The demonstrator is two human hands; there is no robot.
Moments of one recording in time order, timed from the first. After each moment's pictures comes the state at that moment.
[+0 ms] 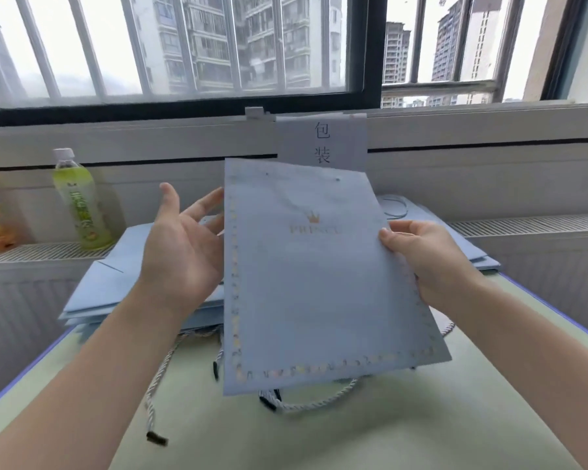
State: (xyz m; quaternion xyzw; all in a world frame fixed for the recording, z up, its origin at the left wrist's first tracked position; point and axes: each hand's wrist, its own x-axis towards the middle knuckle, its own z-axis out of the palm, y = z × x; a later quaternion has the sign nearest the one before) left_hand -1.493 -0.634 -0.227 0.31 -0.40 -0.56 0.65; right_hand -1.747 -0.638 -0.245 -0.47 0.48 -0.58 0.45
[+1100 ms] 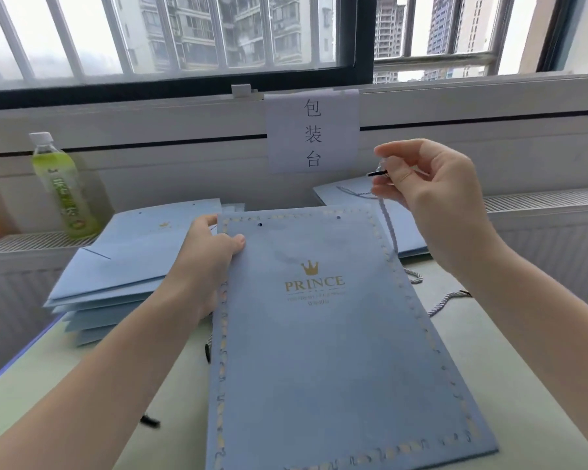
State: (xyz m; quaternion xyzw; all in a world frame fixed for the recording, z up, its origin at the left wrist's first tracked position) left_hand -1.519 -0.629 -0.249 0.54 -0.46 -0.45 0.54; right_hand -1.748 -0.623 -0.220 -0.61 0.37 -0.67 0.22
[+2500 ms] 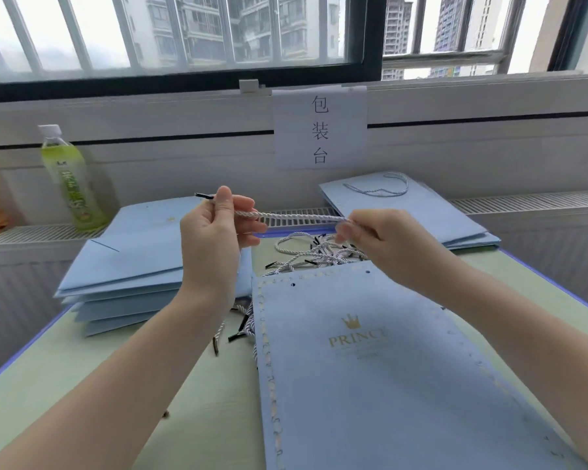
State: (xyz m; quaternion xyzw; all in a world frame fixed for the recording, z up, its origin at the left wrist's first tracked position) left_hand -1.534 -0.624 -0.251 0.42 -0.47 -0.33 0.70; right_hand -1.735 -0.632 -0.256 -0.80 0.49 -0.35 0.05
